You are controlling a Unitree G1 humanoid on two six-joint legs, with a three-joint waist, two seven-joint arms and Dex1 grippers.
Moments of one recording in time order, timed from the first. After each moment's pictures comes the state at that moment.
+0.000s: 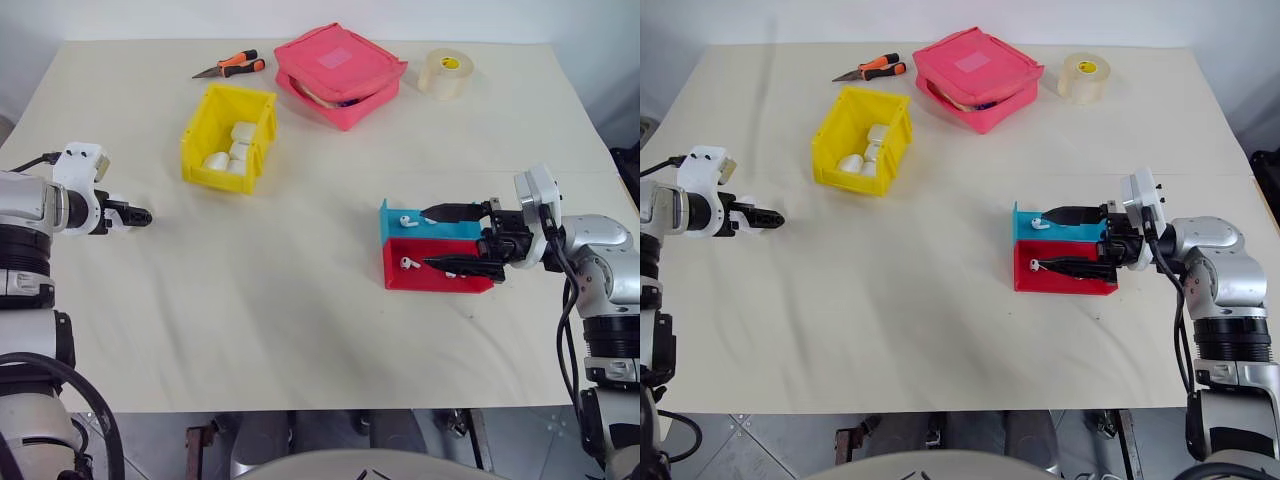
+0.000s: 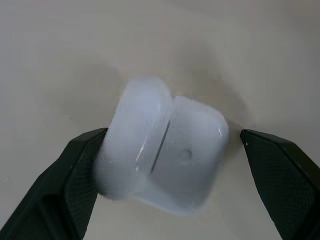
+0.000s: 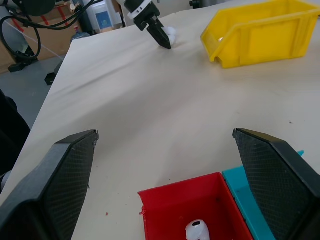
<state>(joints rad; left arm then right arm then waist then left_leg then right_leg) -0.97 0.91 -0.12 0.71 -0.13 1.07 -0.59 -0.50 -0.73 -0.09 0.17 0.58 0.35 1.49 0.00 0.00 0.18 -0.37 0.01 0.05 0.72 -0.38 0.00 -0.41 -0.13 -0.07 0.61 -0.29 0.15</state>
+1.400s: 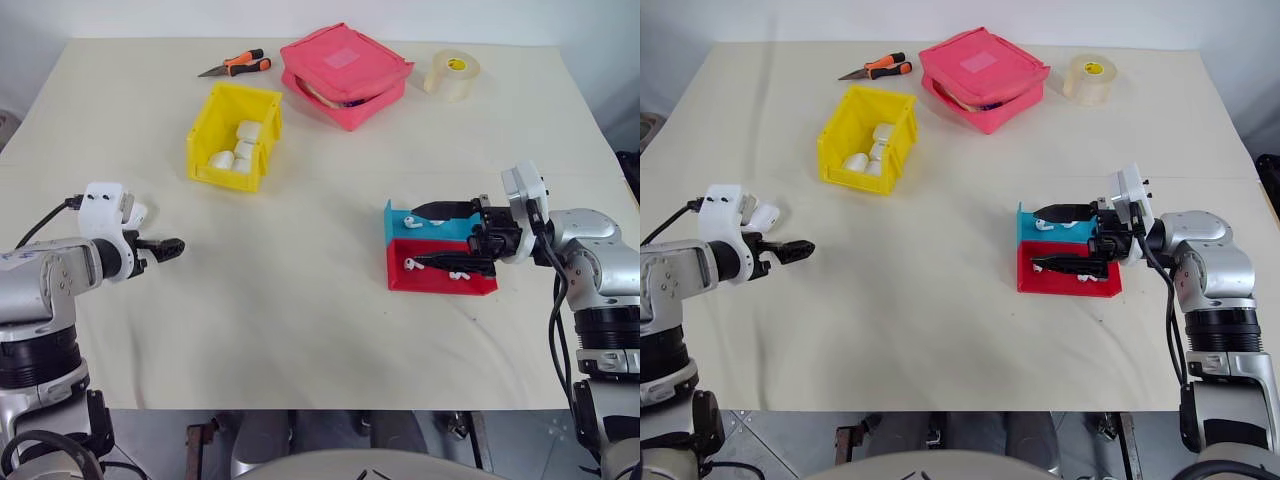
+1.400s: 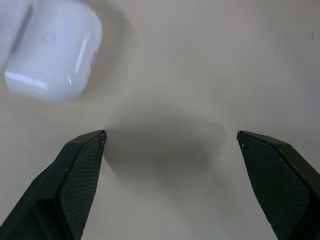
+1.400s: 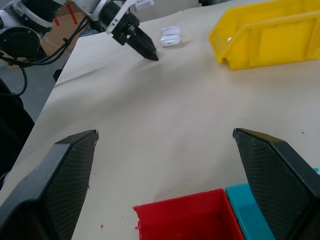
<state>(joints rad) -0.51 0.69 0.33 -0.14 -0.27 1.45 -0.34 -0.55 -0.71 -0.05 0.21 0.56 0.35 1.49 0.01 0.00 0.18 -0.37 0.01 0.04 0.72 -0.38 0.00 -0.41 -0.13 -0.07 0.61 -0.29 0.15</state>
